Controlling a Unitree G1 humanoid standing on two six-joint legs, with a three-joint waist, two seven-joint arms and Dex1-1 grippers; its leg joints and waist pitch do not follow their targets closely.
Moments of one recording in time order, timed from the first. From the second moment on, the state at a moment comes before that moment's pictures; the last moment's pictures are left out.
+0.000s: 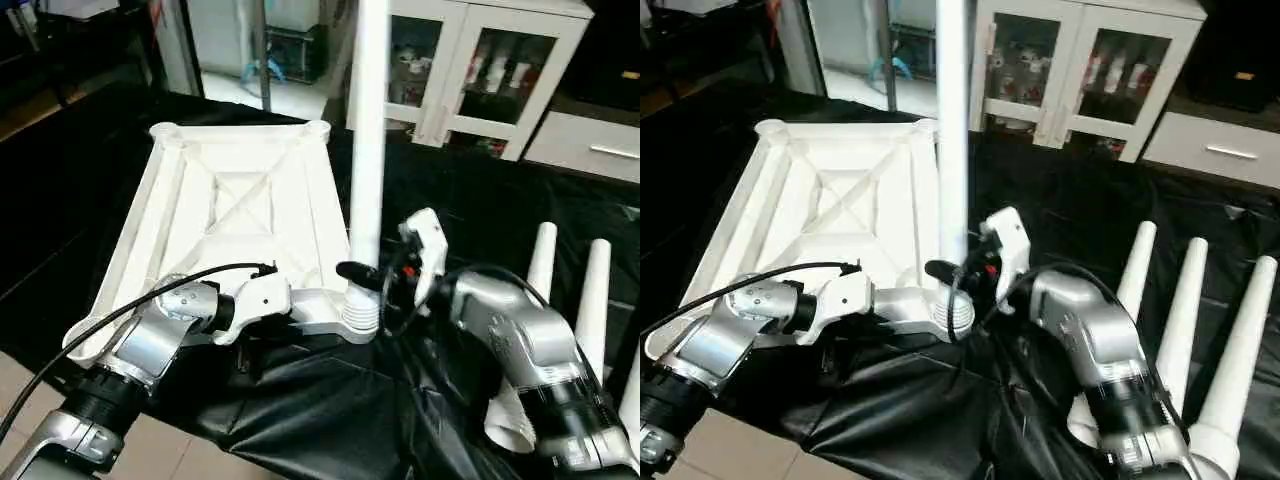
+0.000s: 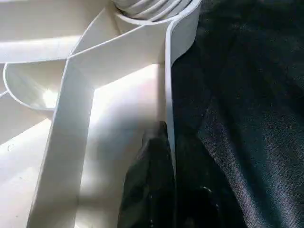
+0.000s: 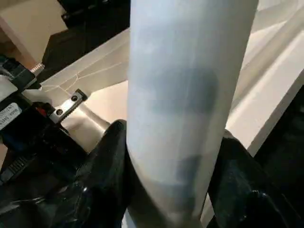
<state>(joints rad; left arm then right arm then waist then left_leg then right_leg) -0.43 0.48 -0.36 0.33 0.12 0.10 -1.15 -0.37 -0.28 0.11 0.13 0.40 0.58 0.72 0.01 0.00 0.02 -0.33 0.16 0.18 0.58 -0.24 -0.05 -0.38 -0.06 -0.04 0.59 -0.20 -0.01</state>
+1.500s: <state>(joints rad) -0.40 0.48 -0.37 0.33 0.11 0.11 -1.13 -0.20 -0.36 0.24 -0.07 0.29 0.41 0.66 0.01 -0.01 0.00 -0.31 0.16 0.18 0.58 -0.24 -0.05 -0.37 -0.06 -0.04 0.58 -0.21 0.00</state>
